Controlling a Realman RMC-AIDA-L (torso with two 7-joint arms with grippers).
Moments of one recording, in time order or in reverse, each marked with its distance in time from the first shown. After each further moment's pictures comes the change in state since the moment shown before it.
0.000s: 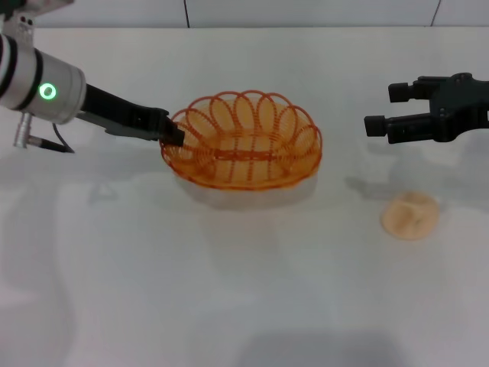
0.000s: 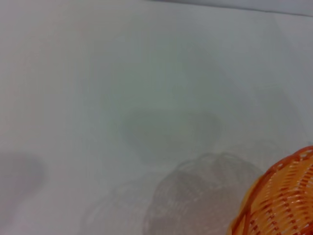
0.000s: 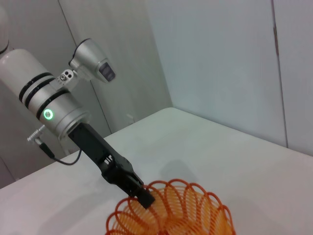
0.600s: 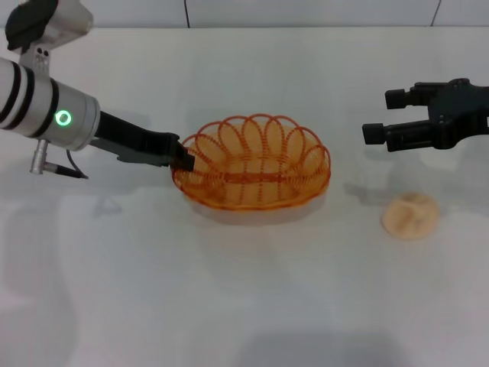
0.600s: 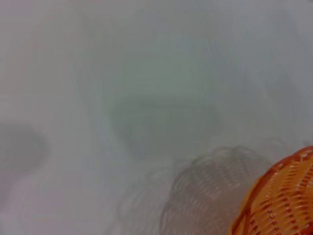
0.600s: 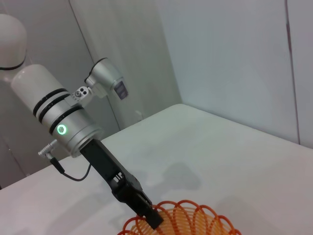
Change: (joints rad) left arm 0.011 -0.021 0.000 -0.079 -0.003 -0.034 -0.016; right arm -0.001 0.000 0.000 -0.005 0.000 -0.030 0.000
